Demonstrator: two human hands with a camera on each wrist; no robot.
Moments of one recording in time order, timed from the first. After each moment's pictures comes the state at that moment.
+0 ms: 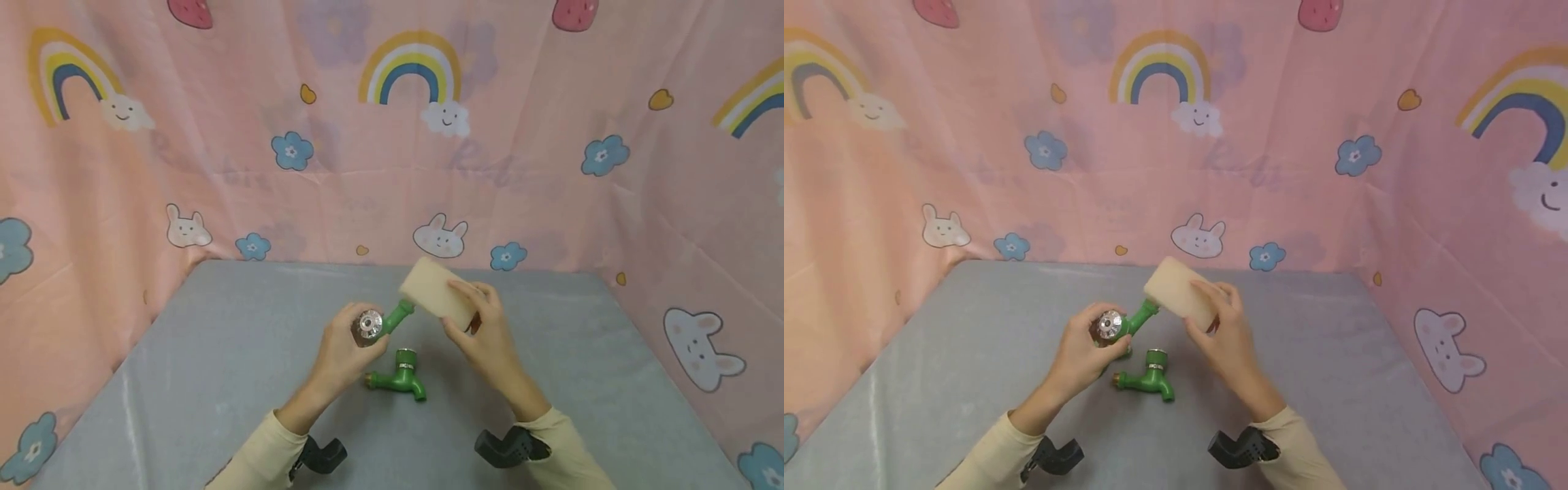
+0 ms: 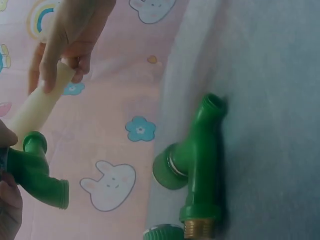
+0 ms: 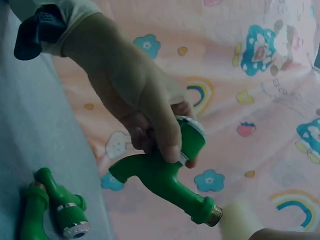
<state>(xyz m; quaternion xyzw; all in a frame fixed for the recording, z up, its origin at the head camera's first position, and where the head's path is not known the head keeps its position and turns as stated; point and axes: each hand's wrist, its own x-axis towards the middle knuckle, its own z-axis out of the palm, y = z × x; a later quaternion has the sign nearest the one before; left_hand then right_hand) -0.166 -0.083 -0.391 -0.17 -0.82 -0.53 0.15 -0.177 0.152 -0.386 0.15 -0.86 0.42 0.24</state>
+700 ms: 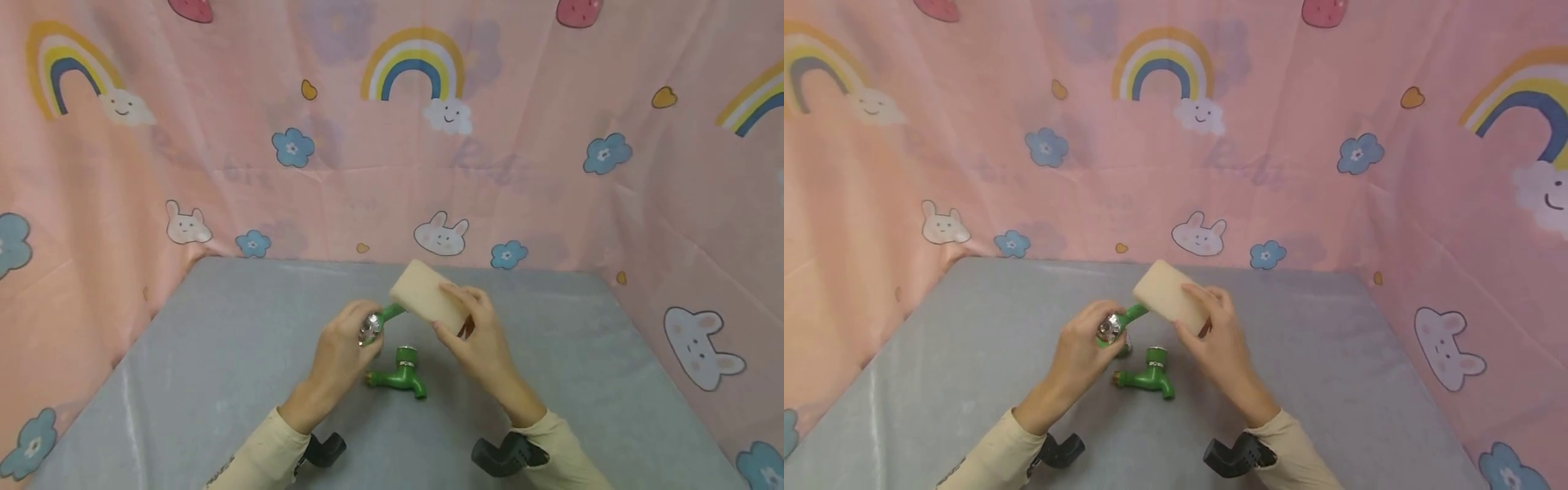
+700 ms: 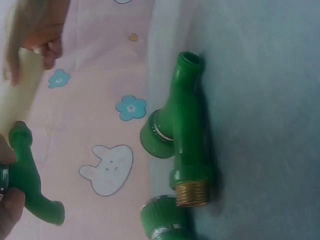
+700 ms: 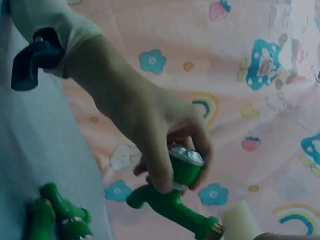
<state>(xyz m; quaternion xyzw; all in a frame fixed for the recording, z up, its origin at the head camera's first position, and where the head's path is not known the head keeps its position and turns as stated) -0.167 -0.082 -0.397 -0.21 -0.86 -0.35 0.30 -0.168 0.145 -0.380 0.15 -0.87 0.41 0.23</state>
